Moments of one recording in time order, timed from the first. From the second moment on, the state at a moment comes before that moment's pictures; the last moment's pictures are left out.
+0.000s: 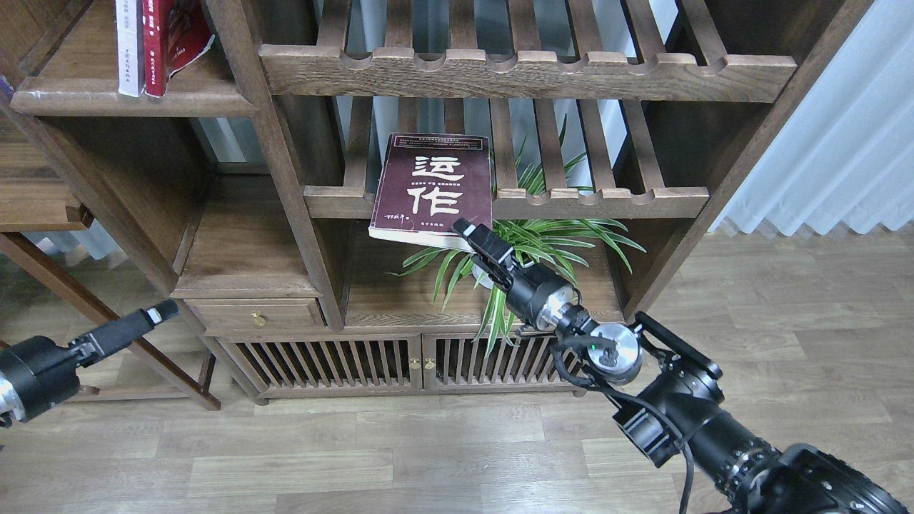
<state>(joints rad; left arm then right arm) -0.02 0.64 -1.29 -1.18 -0.04 -0.49 0.49 0.51 0.02 0.85 0.77 0.17 0.25 -0.10</state>
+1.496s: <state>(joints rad) -0.08 0.45 -1.27 -1.16 -0.51 -0.49 0.49 0.36 0.02 0.73 1.09 0.32 0.58 -0.17</state>
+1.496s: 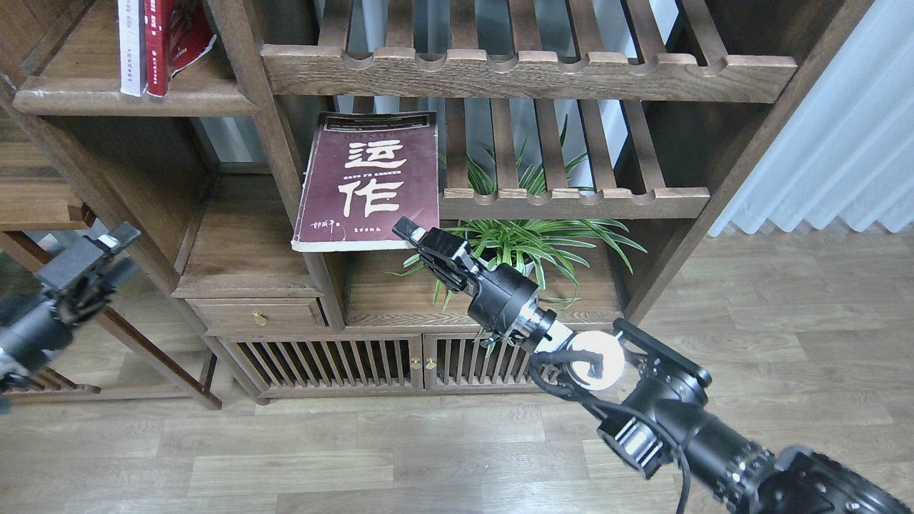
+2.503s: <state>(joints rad) -0.04 0.21 -1.06 -1.15 -0.66 -0.49 0.49 0.08 0.01 0.77 1.17 0.20 0.58 -0.27</state>
